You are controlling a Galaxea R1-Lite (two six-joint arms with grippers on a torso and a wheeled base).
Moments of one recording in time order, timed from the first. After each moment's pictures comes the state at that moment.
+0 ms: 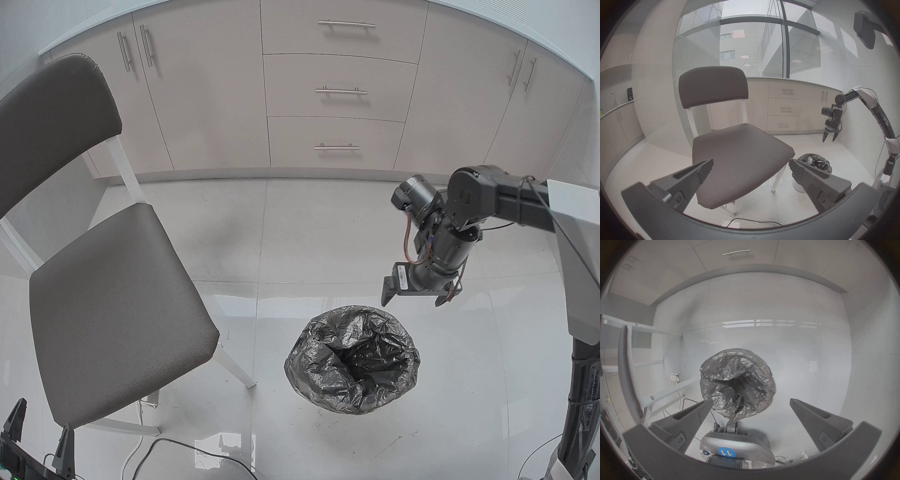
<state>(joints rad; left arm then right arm) 0.00 0.02 -0.02 0.00 -0.01 0.00 0.45 2.26 -2.00 0.94 -0.14 0.46</state>
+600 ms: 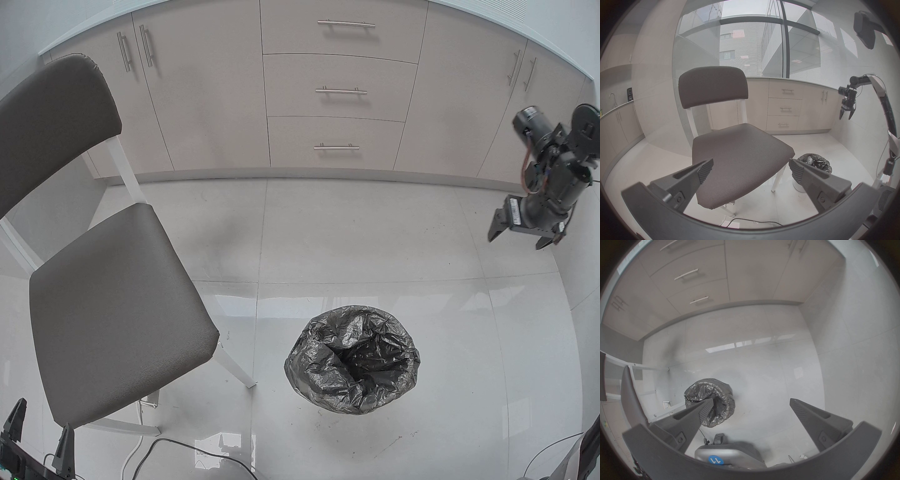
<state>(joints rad) 0.00 0.02 -0.02 0.00 -0.01 0.00 0.18 1.91 -2.00 1.10 -0.26 0.36</state>
